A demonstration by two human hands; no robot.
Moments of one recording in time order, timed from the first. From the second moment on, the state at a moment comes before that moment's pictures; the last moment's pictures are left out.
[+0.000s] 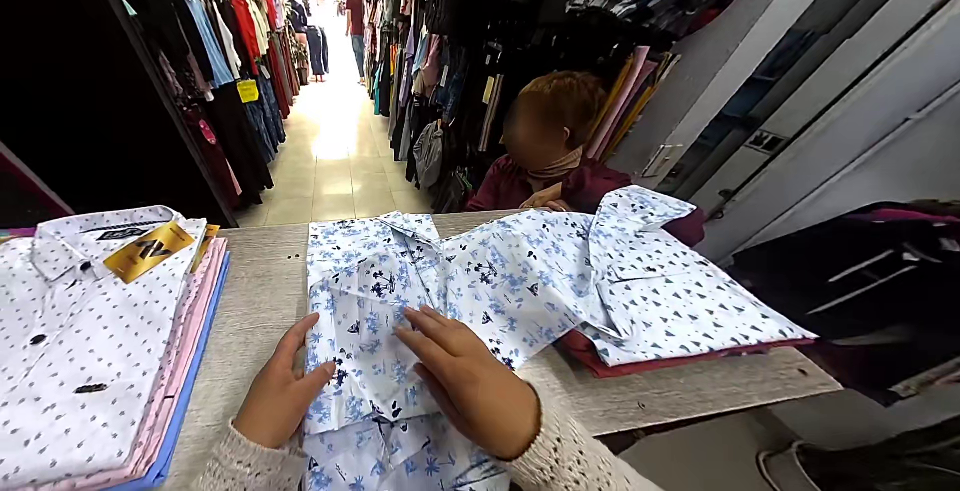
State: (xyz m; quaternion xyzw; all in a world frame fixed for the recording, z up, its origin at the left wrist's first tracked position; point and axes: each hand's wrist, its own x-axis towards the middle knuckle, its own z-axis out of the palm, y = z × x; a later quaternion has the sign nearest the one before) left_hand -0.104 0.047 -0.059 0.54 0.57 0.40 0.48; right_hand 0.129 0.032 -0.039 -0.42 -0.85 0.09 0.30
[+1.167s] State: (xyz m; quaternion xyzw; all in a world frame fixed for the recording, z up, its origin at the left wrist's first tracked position) left_hand -0.043 0.105 -0.075 0.84 0.51 0.13 0.16; right_hand 0.310 0.049 0.021 -0.74 -0.59 0.04 0.32
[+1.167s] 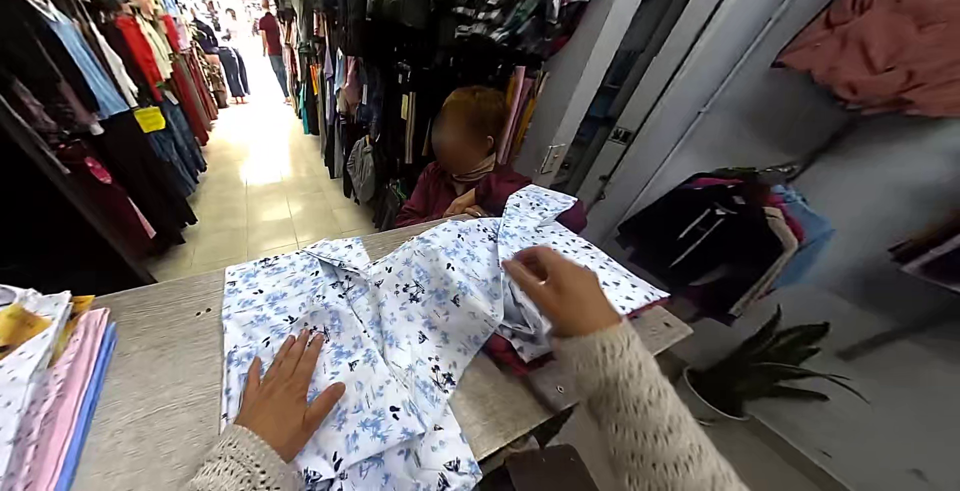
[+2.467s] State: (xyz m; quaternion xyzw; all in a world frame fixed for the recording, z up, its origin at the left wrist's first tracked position) left_hand -0.129 0.110 -0.058 0.41 0.41 0.48 0.65; right_hand 0.100 0.062 0.050 -0.20 -0.95 0.26 0.01
